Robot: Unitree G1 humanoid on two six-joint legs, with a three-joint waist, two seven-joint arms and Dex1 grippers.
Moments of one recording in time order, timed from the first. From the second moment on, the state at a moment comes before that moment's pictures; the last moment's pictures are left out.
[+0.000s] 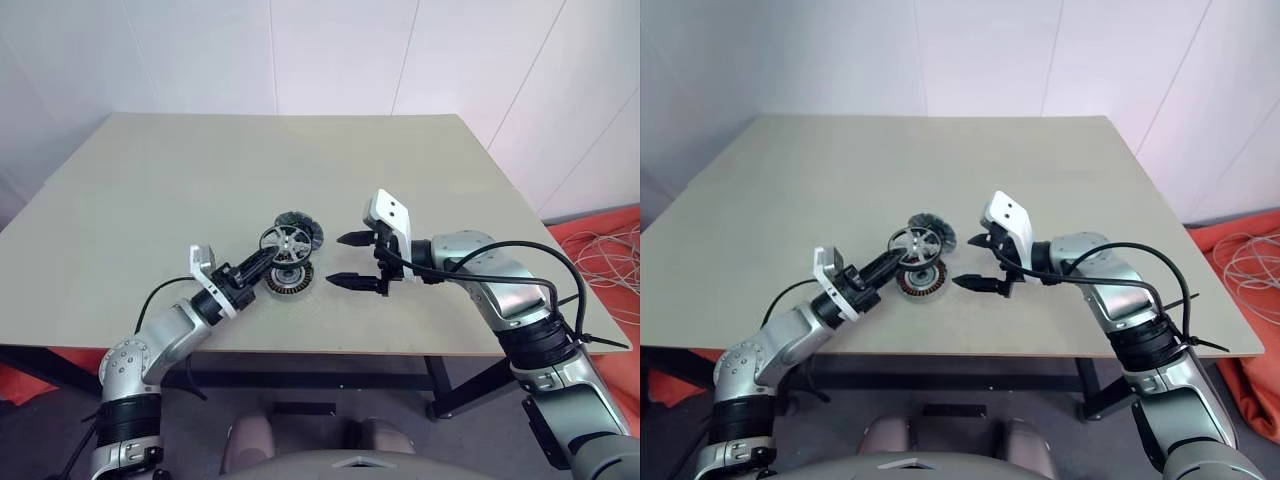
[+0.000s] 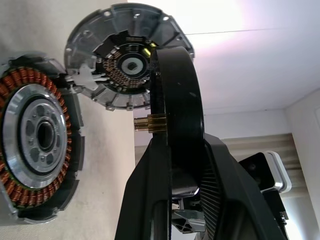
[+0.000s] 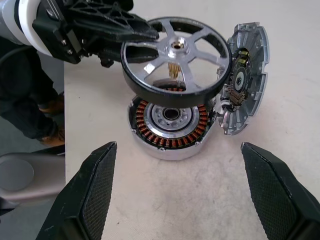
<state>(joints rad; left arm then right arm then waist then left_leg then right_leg) -0.12 0.21 0.30 0.04 -1.80 1.02 0.01 -0.50 -0.55 0.25 -0.13 0.31 0.63 1.01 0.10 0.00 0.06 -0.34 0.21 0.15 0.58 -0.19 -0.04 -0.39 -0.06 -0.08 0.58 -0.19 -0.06</state>
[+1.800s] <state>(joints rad) -0.15 0.20 0.28 0.17 -1.68 1.04 -0.01 -0.50 -0.55 0.25 -0.13 0.31 0.63 1.00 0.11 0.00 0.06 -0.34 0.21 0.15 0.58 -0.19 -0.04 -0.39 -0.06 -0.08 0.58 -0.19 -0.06</state>
